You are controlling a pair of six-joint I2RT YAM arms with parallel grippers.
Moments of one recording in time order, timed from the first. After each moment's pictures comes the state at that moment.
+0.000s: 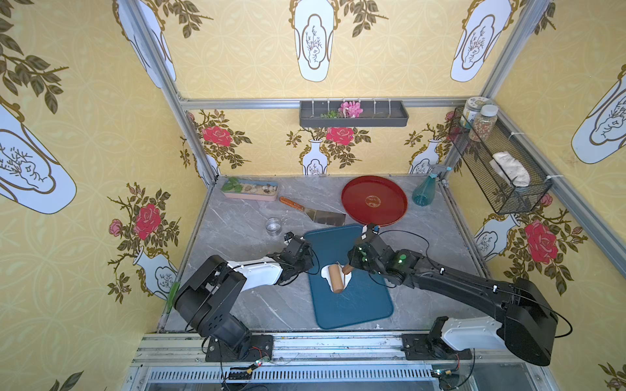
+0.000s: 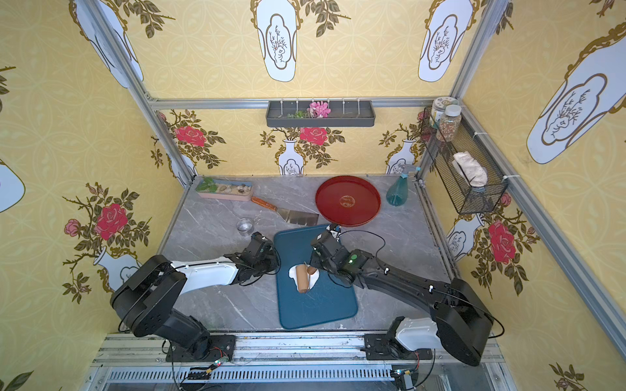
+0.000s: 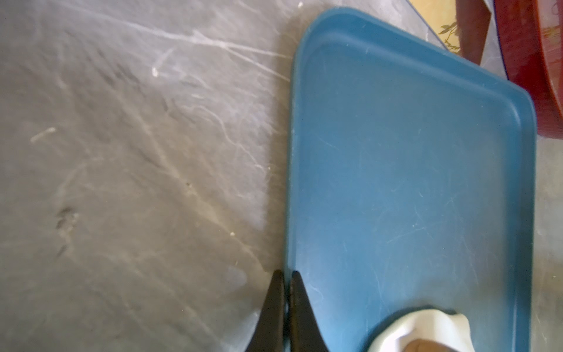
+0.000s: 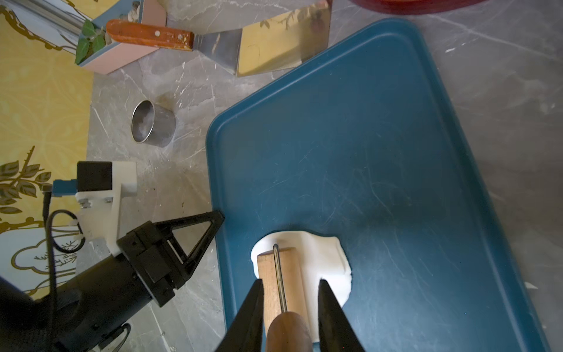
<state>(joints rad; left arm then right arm) -0.65 1.57 0.62 -0.03 -0.07 -0.92 0.82 1.30 0.81 -0.38 0.17 0.95</state>
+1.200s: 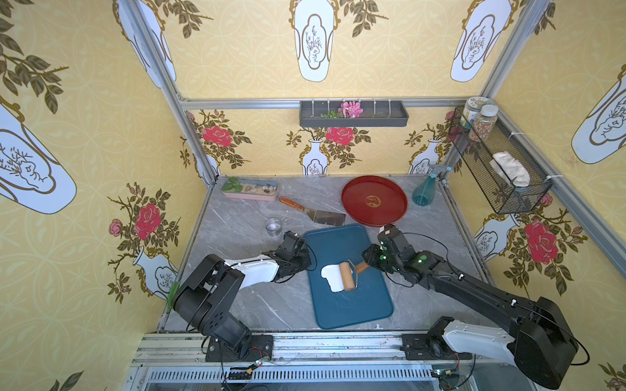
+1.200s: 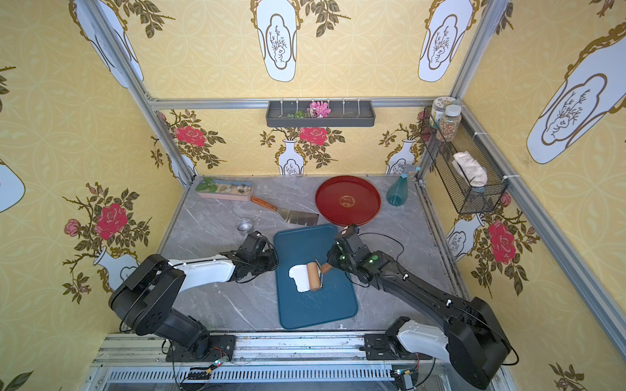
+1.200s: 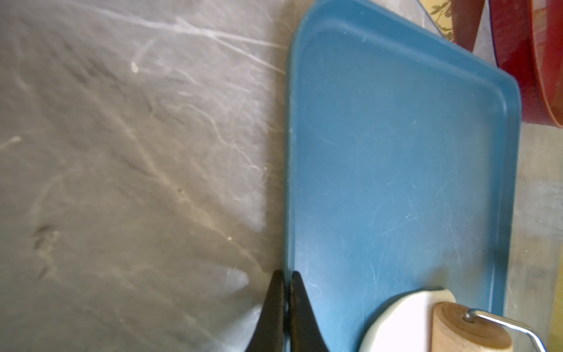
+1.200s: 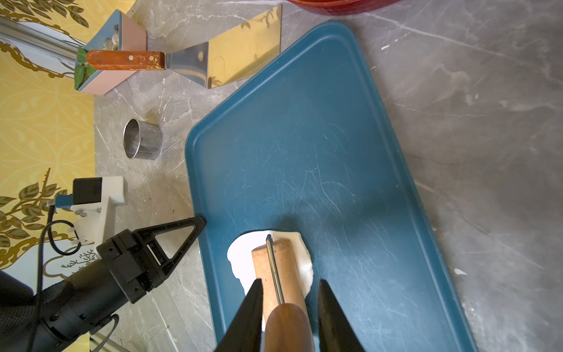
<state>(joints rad) -0.57 1.57 0.63 -0.03 0.06 -0.85 0.63 1.18 0.70 -0.41 0.01 0.90</state>
